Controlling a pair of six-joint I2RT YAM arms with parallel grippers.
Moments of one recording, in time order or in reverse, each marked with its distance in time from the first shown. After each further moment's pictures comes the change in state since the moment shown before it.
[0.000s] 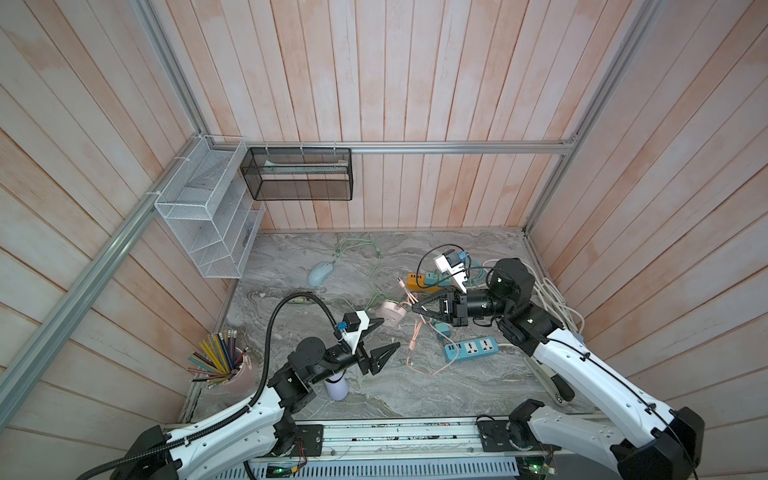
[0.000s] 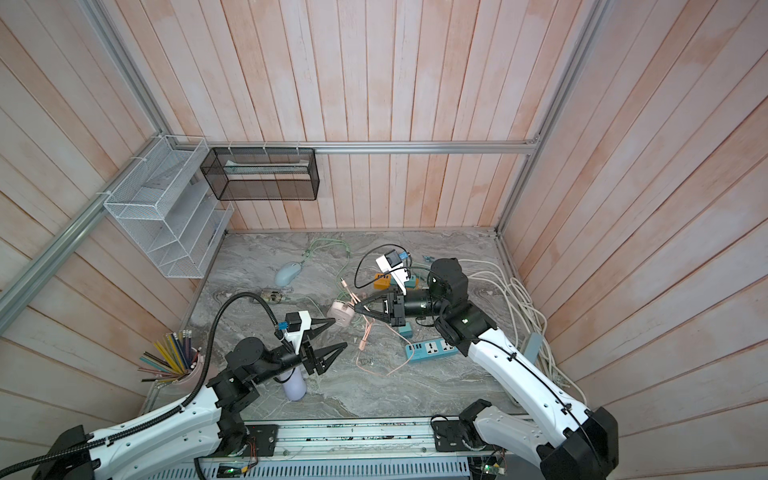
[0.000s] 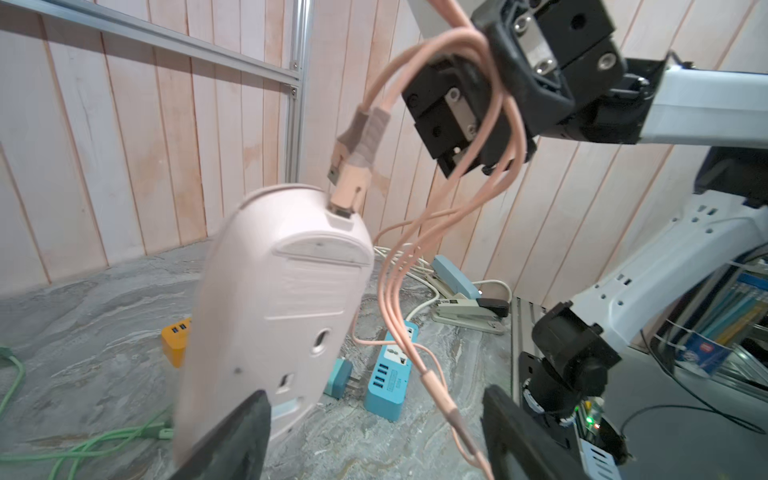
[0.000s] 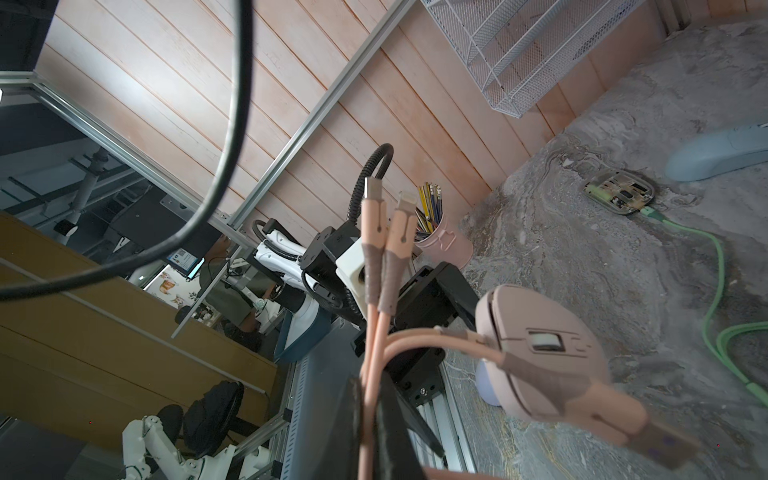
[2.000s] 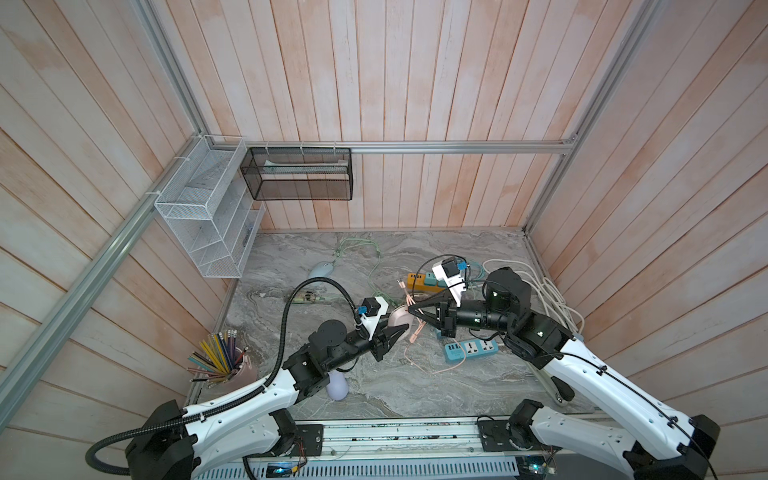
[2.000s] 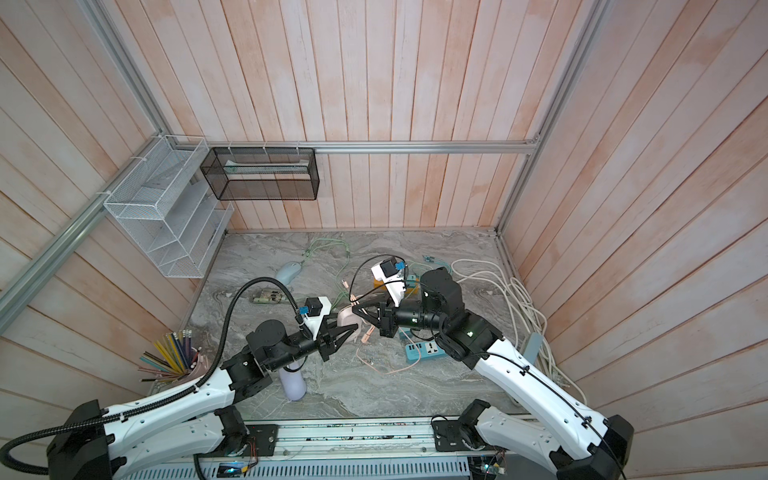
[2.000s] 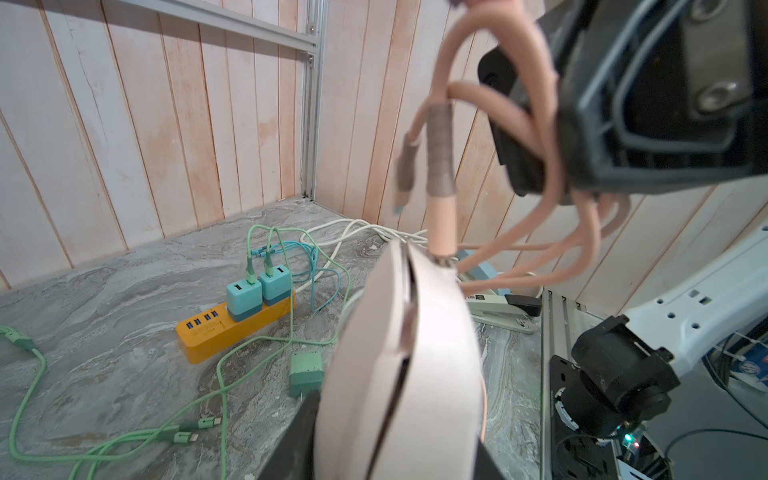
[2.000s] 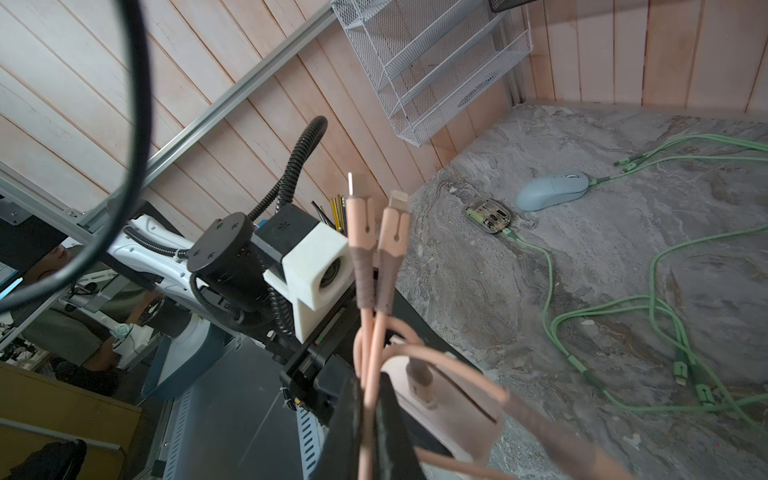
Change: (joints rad) left arm -0.040 0.159 0.190 -0.161 -0.062 0.013; right arm 0.166 -0.060 0.033 -0.251 0.479 -0.276
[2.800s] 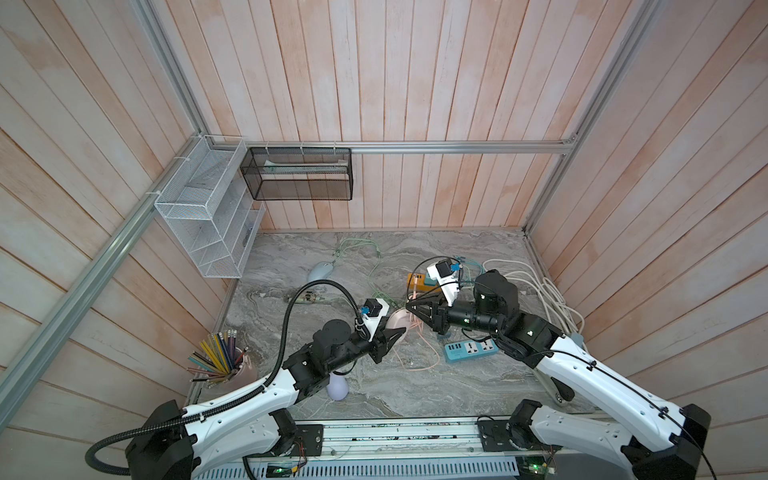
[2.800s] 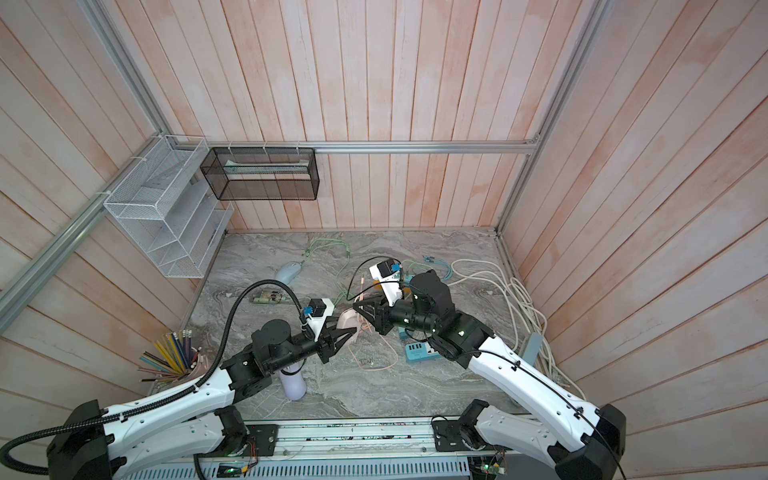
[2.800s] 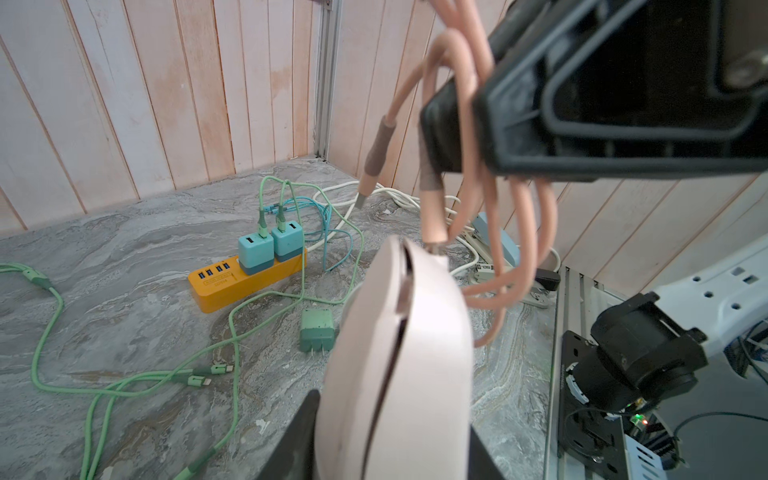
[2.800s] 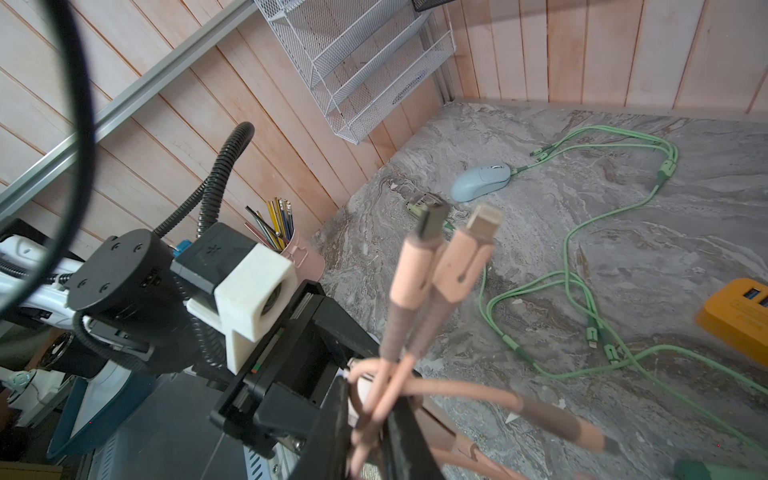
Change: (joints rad) left arm 0.000 -0.002 0.000 -0.099 -0.041 -0.013; right arm 0.038 0.029 -0.009 -0.025 0.206 -0.024
